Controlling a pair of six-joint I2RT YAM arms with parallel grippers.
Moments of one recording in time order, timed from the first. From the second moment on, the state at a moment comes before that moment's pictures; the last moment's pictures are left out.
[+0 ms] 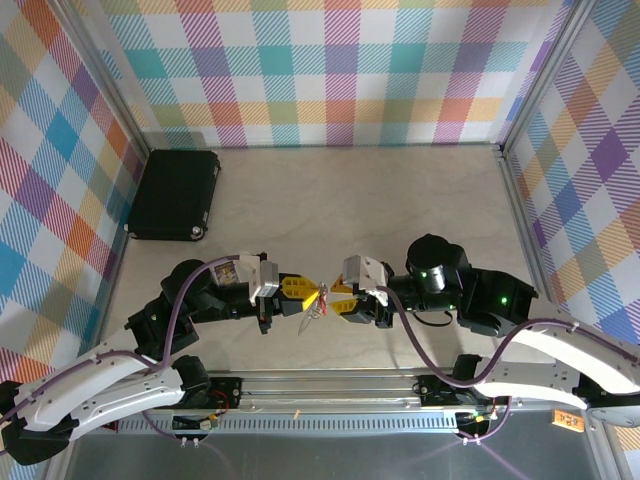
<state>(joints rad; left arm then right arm) -0.98 0.69 0.79 -0.08 0.44 -0.04 1.15 0.92 1.18 -0.65 -0.27 -0.23</state>
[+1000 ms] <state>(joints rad) -0.98 0.69 0.72 0.11 0.43 -0.13 1.15 0.87 1.01 -0.47 -0.30 -0.14</state>
